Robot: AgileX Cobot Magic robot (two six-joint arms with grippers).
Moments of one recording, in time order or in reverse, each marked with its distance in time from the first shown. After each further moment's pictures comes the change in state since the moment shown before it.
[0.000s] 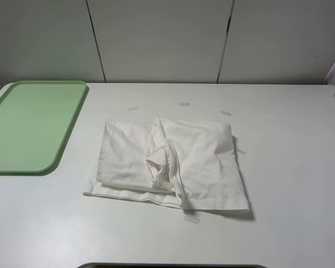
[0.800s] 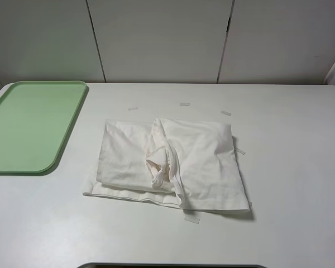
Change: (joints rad) left arm 0.000 0.000 0.000 0.000 0.000 0.000; right arm 0.000 -0.777 0.134 0.130 0.025 -0.089
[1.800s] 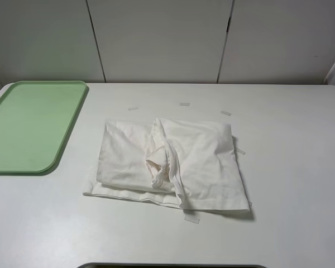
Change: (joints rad) left arm 0.000 0.000 0.000 0.000 0.000 0.000; right arm 0.000 -0.085 0.319 0.128 -0.133 -0.182
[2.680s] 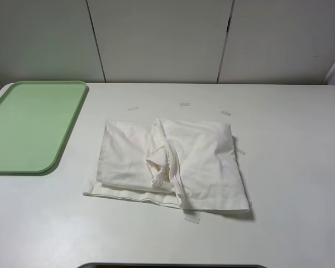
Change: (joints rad) left arm 0.000 0.000 0.000 0.000 0.000 0.000; right arm -0.525 0.000 0.000 0.000 0.000 0.000
